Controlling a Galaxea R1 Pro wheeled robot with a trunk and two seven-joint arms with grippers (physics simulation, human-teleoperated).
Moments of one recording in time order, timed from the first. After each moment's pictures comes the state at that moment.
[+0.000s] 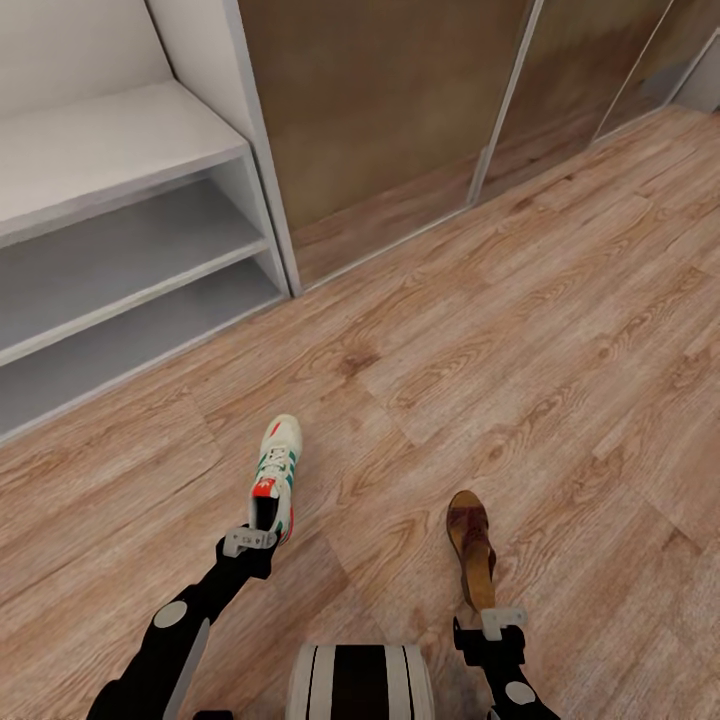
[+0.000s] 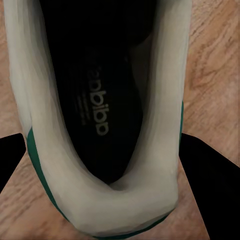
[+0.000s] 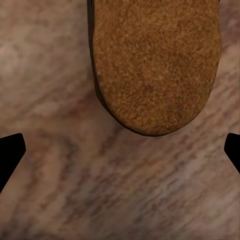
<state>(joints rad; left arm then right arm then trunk) -0.30 -0.02 0.08 -1.09 -0.04 0.05 -0.34 -0.46 0.03 -0.06 -0.25 0.18 -0.31 -0.16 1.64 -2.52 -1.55</state>
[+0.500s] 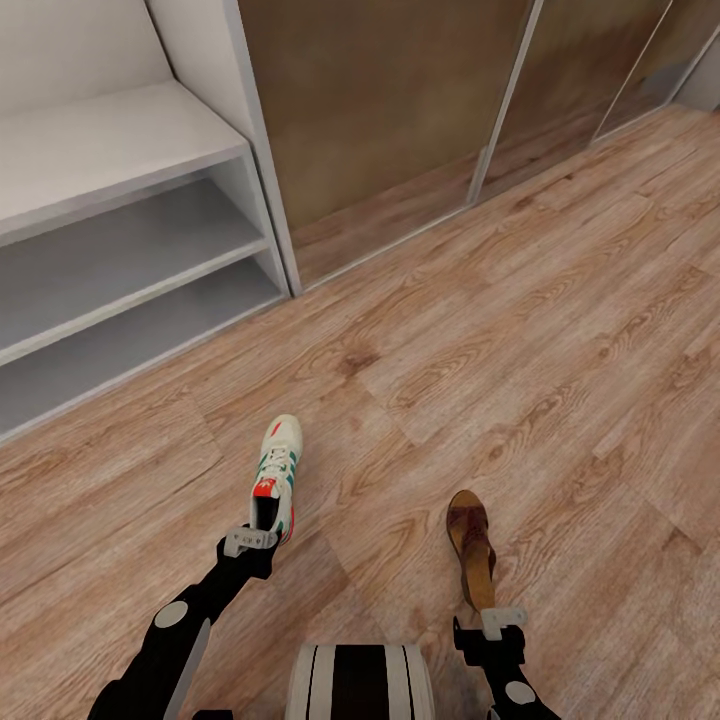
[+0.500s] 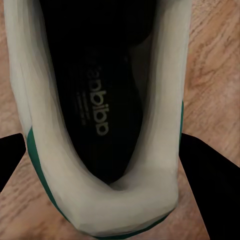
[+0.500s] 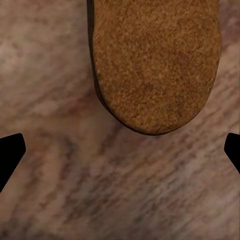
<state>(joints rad) -0.30 -0.02 0.08 -1.09 -0.04 0.05 -0.34 -0.46 0.03 -0.06 -0.25 0.18 -0.31 -0.16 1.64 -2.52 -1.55</state>
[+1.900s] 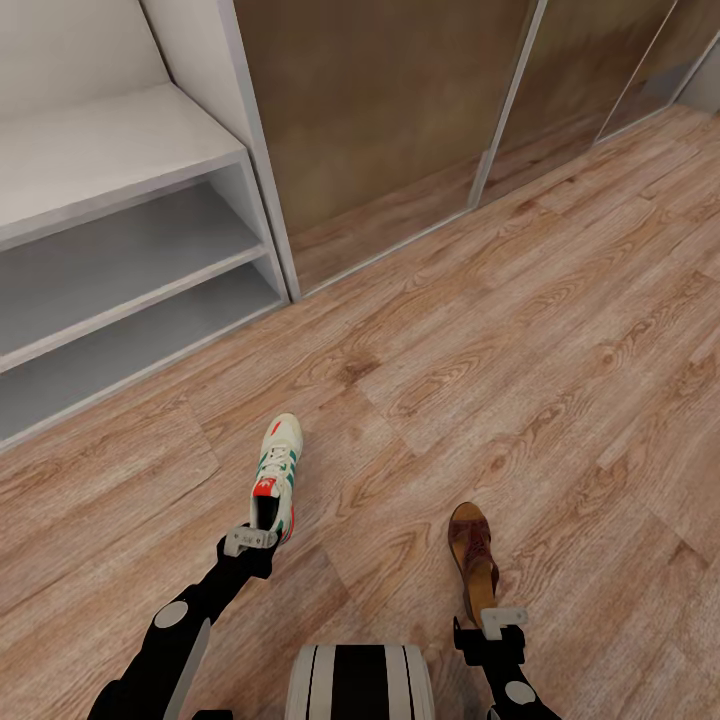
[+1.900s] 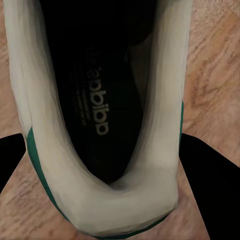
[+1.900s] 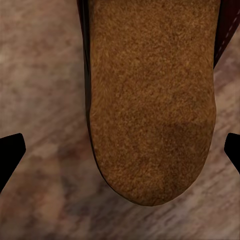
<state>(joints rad) -0.30 -0.02 0.08 -1.10 -0.04 0.04 -0.34 -0.46 0.03 -0.06 -0.25 0.18 -0.31 -0.16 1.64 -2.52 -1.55</state>
